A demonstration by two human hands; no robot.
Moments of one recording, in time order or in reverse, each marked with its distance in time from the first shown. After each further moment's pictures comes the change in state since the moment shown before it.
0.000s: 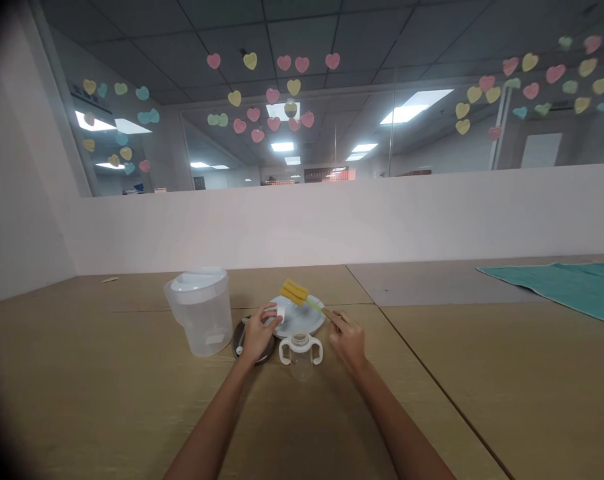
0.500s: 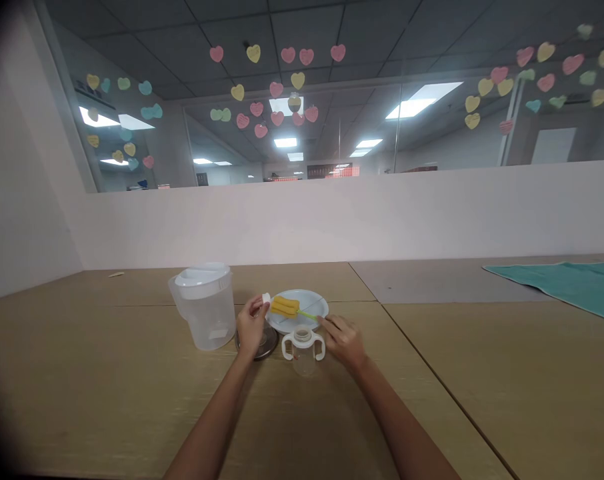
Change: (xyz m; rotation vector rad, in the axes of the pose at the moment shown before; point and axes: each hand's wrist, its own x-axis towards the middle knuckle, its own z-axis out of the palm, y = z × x) left_hand 0.002 0.003 -0.013 0.124 0.309 -0.051; right_hand -0.007 0.002 0.001 -0.037 -0.038 -0.286
